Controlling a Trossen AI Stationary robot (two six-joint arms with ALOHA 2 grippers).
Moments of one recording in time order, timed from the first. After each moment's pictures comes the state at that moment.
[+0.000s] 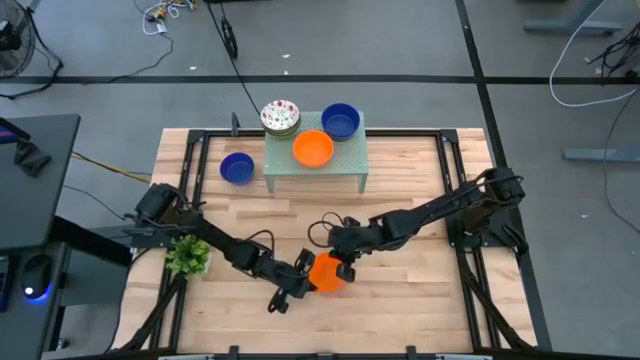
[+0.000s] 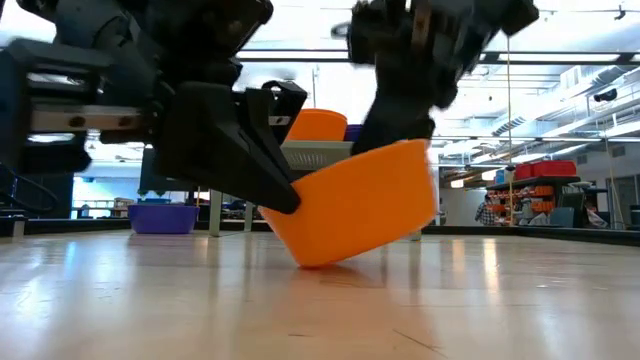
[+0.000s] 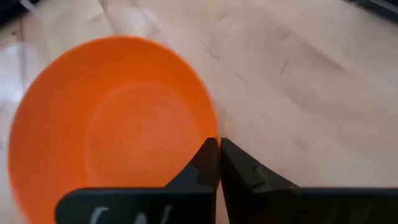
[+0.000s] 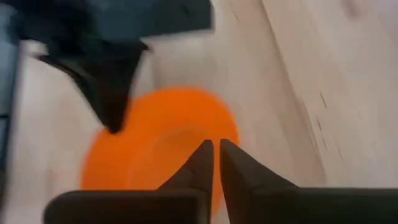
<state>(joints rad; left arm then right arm) -0.45 1.86 0.88 0.34 -0.14 0.25 0.27 1.73 1.08 -0.20 0.06 0.47</state>
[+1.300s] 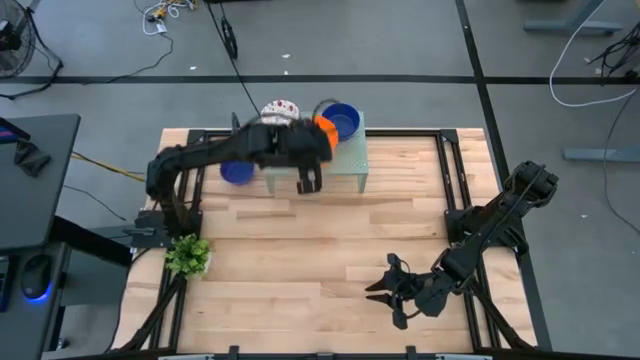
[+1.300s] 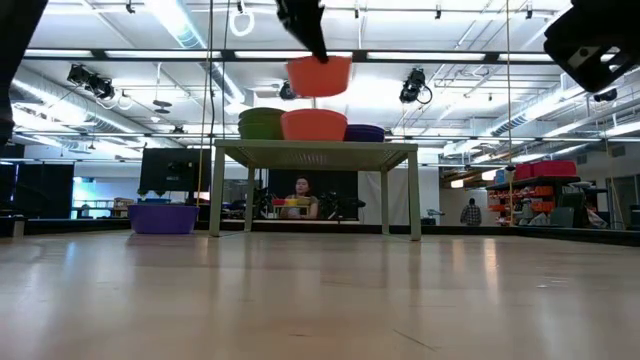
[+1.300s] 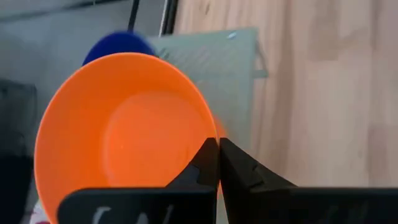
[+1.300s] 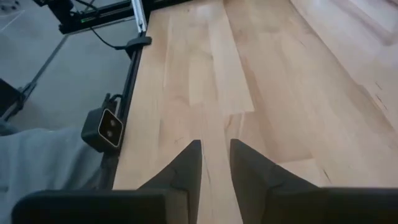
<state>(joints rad) 0.13 1.83 2.00 -1.10 -0.36 0.21 0.81 1.49 0.75 0.11 0.58 0.66</state>
